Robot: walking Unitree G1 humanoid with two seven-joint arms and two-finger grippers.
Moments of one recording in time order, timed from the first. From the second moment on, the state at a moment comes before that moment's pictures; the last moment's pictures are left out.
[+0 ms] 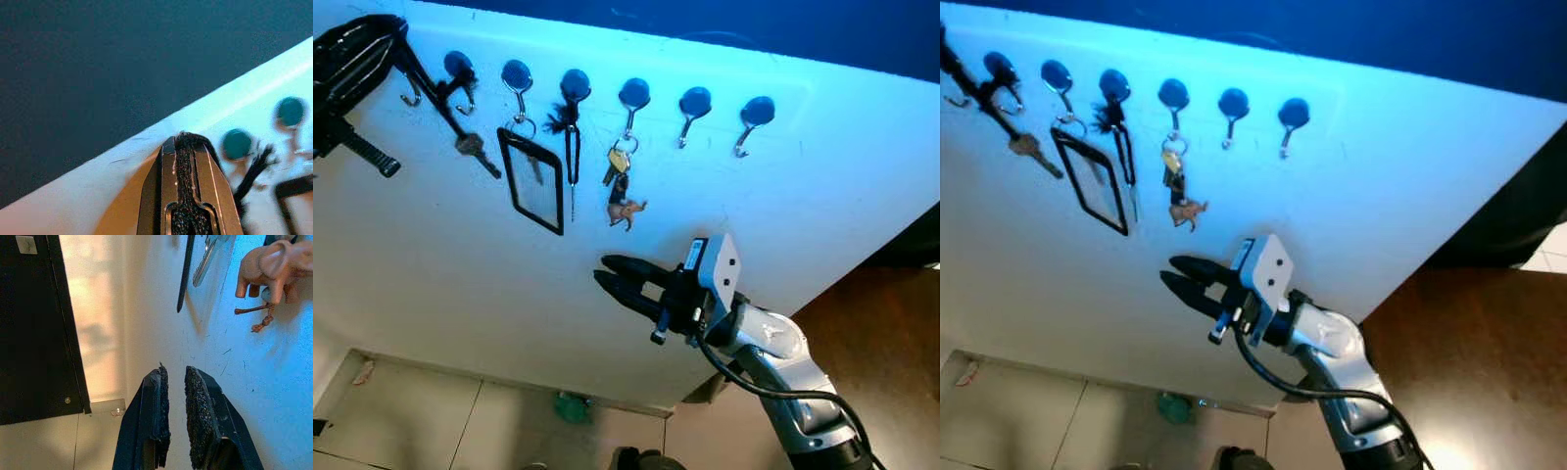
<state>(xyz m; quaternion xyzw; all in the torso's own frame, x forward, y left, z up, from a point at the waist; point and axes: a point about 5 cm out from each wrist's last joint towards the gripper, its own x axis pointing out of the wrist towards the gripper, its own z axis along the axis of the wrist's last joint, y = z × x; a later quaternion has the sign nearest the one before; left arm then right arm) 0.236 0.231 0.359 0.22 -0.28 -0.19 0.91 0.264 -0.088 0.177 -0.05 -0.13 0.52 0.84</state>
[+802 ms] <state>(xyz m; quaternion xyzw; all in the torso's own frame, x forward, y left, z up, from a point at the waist) 0.241 0.206 0.341 0.18 -0.27 -0.23 0.92 0.265 -0.087 0.177 -0.05 -0.13 0.52 0.84</state>
